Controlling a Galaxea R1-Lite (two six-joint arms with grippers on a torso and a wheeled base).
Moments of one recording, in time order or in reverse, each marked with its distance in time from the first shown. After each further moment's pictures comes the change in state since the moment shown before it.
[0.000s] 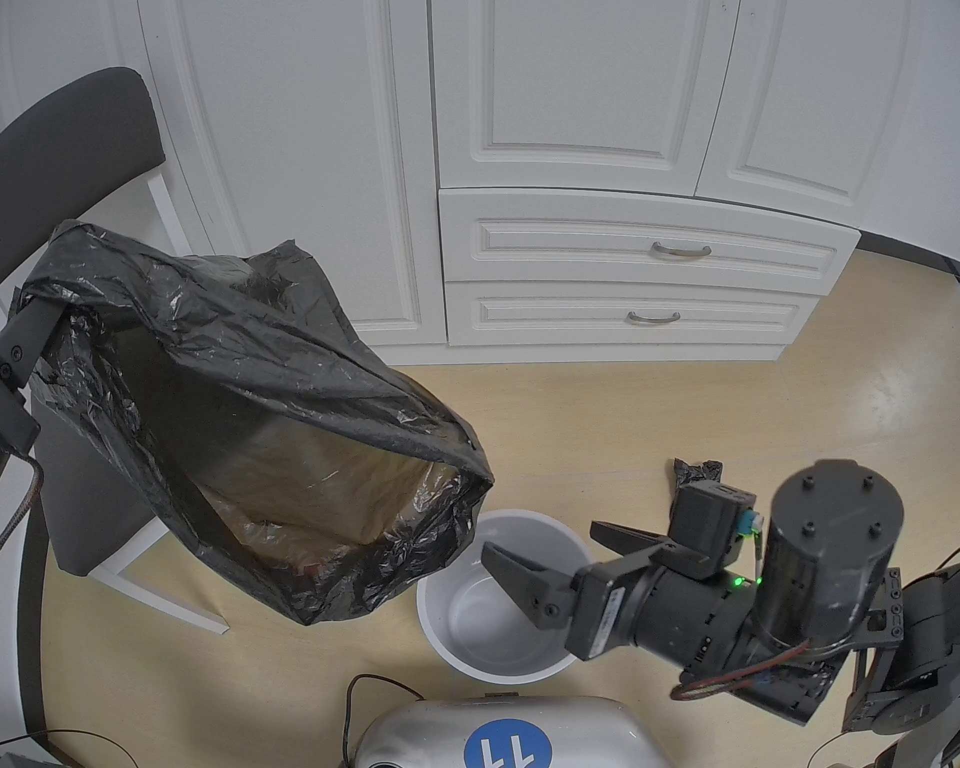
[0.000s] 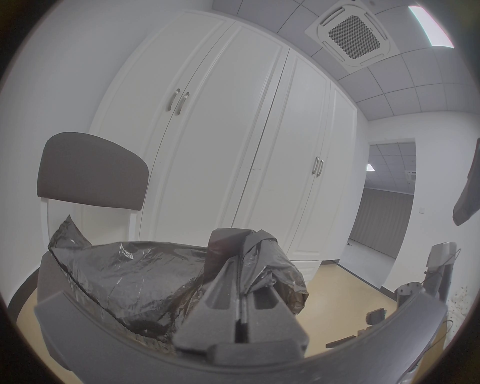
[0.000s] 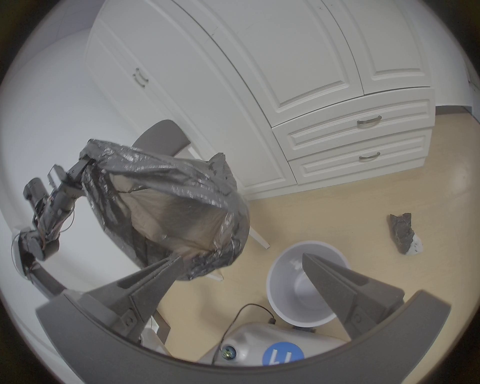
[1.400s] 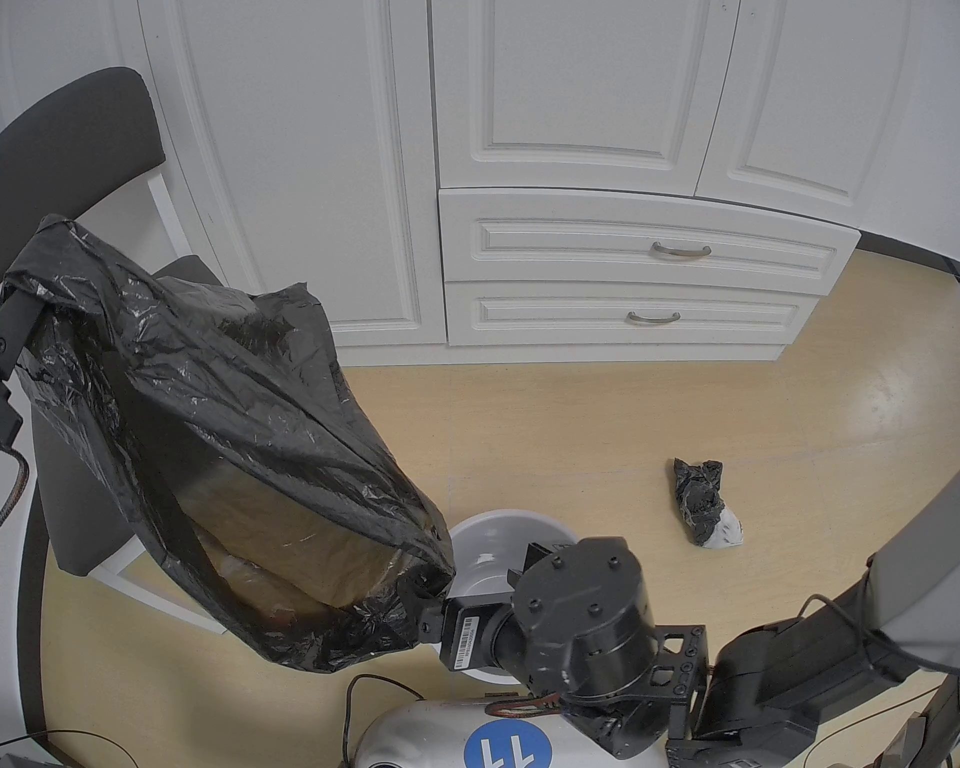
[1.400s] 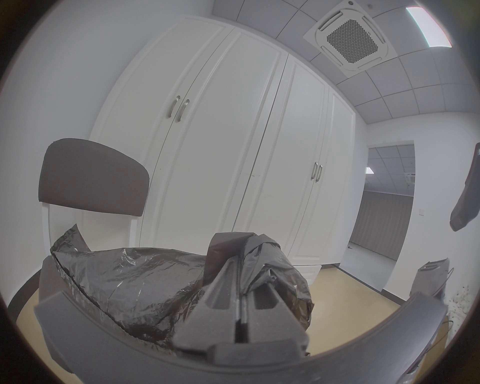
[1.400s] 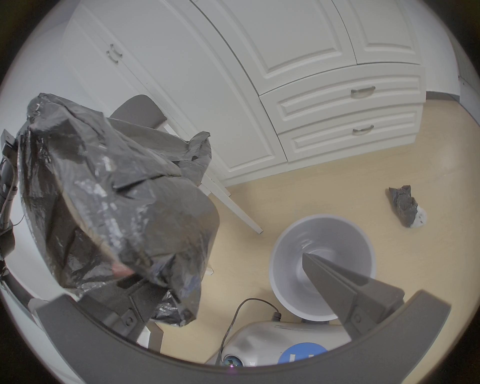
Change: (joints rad) left arm -0.006 -0.023 -0.009 0.000 0.010 0.011; right arm 0.045 0.347 -0.190 -0.011 -0.112 0.129
